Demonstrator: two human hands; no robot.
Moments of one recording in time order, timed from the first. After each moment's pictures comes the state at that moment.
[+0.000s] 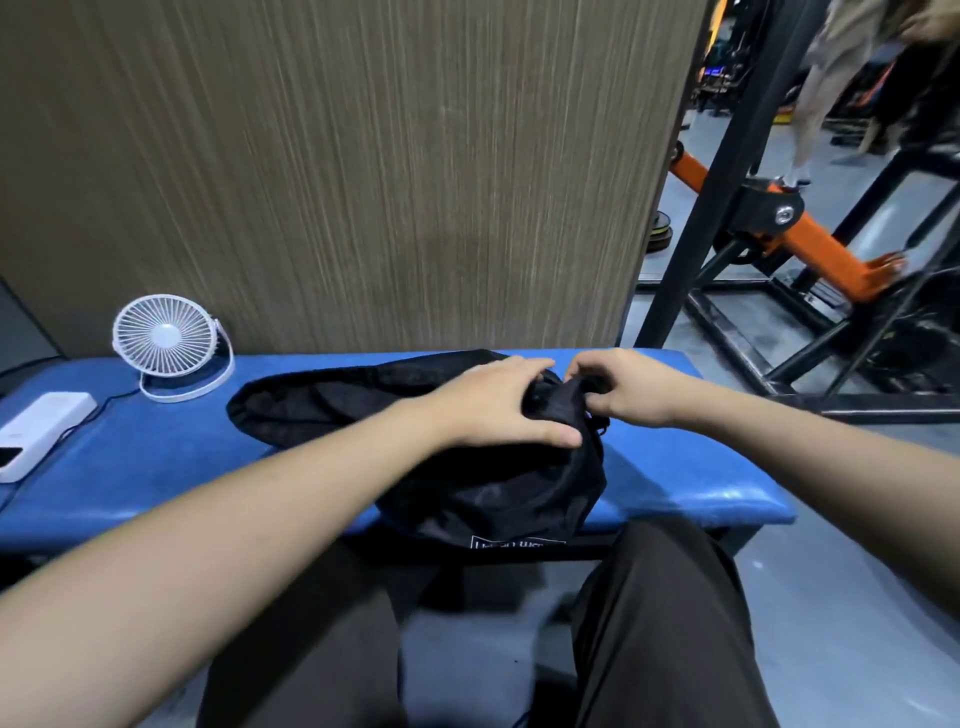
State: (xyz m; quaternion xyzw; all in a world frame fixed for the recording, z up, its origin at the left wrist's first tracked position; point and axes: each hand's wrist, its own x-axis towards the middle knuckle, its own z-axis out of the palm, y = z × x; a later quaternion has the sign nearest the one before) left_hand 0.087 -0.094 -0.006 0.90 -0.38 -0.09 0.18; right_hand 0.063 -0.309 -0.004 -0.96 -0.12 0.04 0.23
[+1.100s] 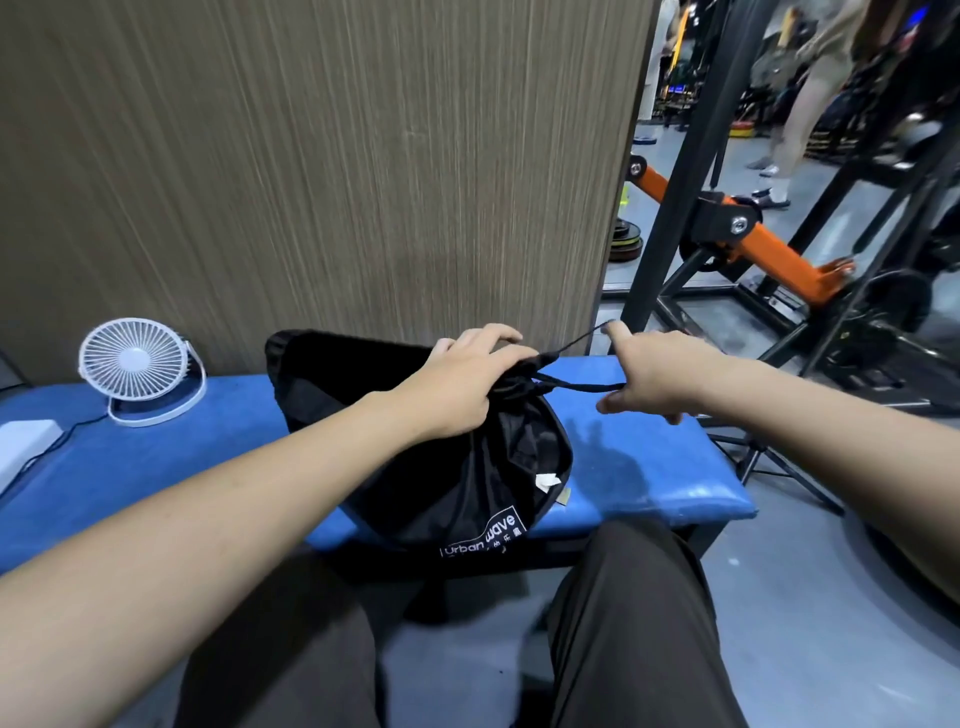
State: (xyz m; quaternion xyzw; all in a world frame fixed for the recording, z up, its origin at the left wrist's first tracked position) left_hand 0.097 -0.098 0.008 0.90 -0.42 0.06 0.11; right_hand 0.028 -0.334 0.048 -1.00 0.04 0.04 -0.05
